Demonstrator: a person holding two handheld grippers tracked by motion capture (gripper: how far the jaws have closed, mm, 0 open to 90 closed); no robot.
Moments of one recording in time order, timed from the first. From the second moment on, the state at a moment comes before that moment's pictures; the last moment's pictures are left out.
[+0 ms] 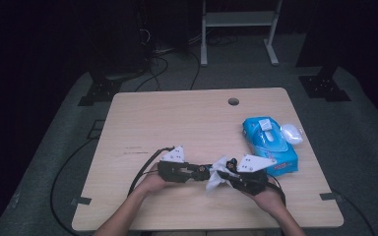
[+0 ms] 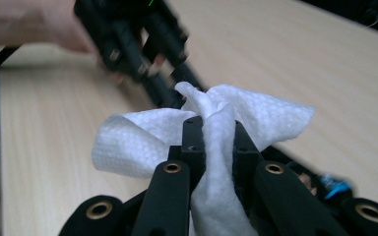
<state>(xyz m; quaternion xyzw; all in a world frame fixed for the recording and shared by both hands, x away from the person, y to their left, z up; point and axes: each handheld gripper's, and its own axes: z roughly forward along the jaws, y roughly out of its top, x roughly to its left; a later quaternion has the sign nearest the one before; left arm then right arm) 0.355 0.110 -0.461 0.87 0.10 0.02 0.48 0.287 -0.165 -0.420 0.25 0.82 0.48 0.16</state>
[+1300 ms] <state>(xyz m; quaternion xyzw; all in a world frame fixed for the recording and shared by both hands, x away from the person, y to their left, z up) 0.354 0.123 -0.462 0.87 0.09 0.04 0.48 0.321 -0.123 -0.425 0.30 0.84 0.43 0.15</state>
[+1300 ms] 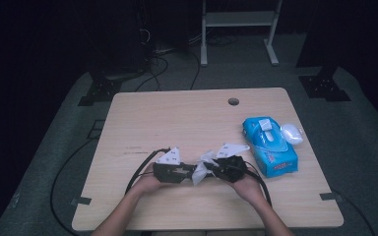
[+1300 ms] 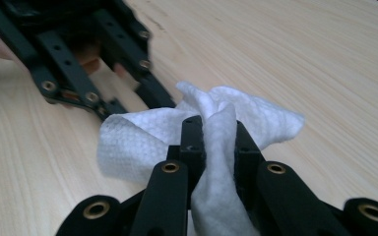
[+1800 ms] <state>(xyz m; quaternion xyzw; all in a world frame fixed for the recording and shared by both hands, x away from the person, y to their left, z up) 0.352 0.120 -0.462 0.87 0.09 0.05 0.48 0.319 -0.110 -0.424 0.28 0.84 0.44 0.14</state>
